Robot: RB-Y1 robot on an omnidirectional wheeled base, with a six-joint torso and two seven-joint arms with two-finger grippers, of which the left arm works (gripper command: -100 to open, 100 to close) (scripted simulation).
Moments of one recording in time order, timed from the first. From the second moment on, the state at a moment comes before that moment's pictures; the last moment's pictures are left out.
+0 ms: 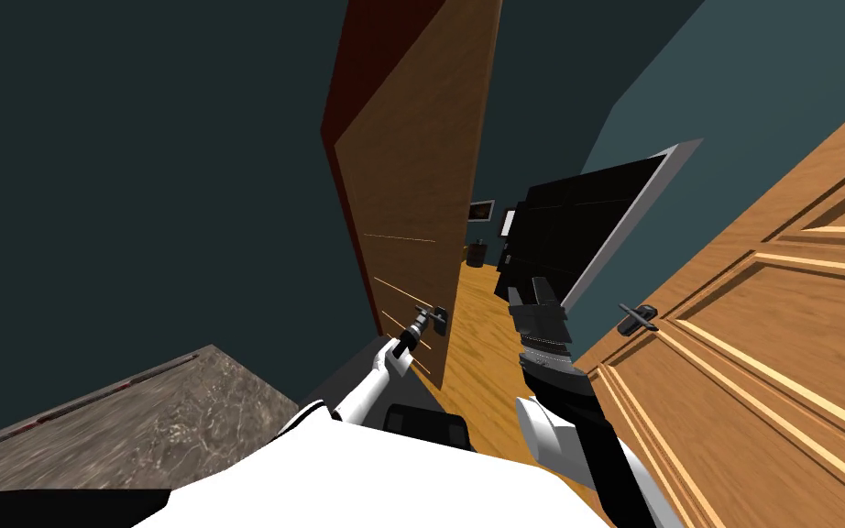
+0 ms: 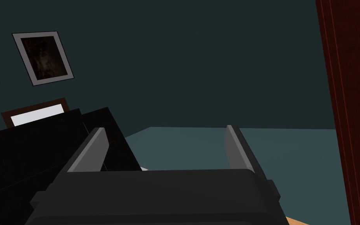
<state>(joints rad) -0.26 0.03 -0.36 -1.01 -0.17 -0.33 0.24</state>
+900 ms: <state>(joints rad) -0.29 0.05 -0.26 -0.96 -0.15 -0.35 0.20</state>
